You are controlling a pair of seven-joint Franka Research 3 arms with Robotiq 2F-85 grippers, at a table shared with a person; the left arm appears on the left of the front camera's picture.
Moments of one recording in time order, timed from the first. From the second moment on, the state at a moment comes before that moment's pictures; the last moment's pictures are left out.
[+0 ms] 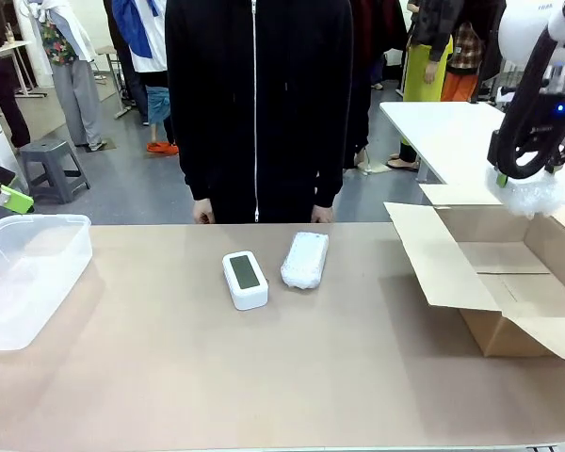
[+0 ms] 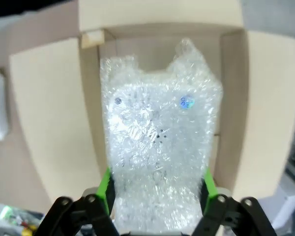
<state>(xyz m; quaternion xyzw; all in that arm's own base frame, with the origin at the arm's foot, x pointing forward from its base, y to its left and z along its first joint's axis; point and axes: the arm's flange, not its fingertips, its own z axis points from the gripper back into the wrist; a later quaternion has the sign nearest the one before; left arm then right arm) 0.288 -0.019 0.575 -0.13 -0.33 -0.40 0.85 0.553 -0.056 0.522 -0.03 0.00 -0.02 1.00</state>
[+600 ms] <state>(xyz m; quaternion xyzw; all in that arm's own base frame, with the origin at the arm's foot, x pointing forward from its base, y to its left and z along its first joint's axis) 0.288 -0.019 0.575 -0.13 -0.33 -0.40 0.85 0.559 -0.049 0.428 0.00 0.06 0.00 1.00</state>
